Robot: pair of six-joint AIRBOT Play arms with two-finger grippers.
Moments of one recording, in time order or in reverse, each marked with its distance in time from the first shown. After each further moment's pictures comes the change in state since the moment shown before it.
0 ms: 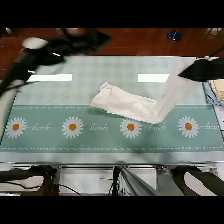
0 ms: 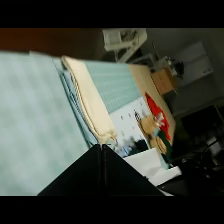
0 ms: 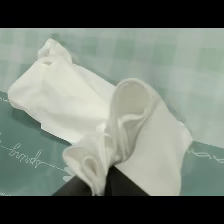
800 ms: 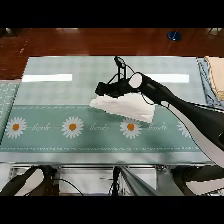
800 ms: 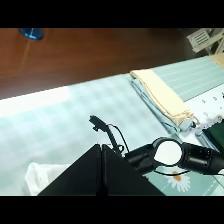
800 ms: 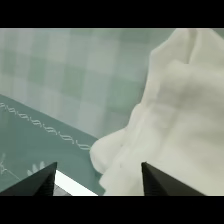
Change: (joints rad) left arm 0.565 0.505 -0.016 0.256 -0.496 -0.008; right arm 0.669 -0.578 -0.014 0.209 -0.748 0.196
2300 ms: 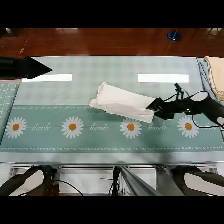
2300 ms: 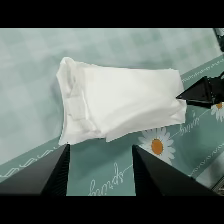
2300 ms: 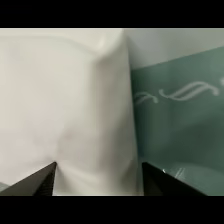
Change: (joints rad) left arm -0.131 -0.114 -0.191 0.323 -0.014 -0.003; right arm -0.620 0.312 -0.623 0.084 0.261 -0.152
